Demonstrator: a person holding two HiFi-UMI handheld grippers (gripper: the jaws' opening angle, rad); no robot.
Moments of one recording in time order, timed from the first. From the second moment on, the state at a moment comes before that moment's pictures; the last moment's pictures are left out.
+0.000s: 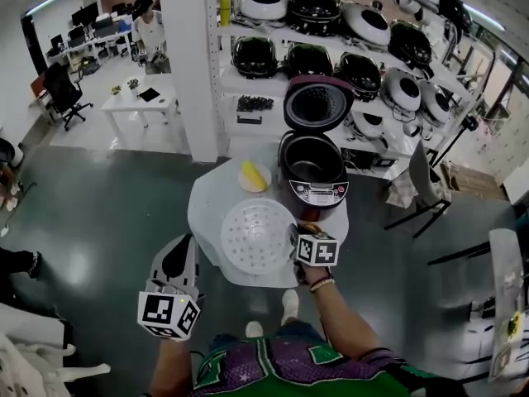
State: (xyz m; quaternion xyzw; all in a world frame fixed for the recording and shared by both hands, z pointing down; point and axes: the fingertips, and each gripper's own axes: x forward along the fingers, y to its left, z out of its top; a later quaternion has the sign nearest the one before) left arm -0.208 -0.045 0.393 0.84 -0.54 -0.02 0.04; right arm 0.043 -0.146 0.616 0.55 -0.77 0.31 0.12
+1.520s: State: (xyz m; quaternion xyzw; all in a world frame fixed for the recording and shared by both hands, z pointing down) left arm -0.038 -0.206 0.382 0.83 -0.56 -0.02 0.03; right arm 0.250 -0.339 0.496 0.55 -0.78 0.30 0.07
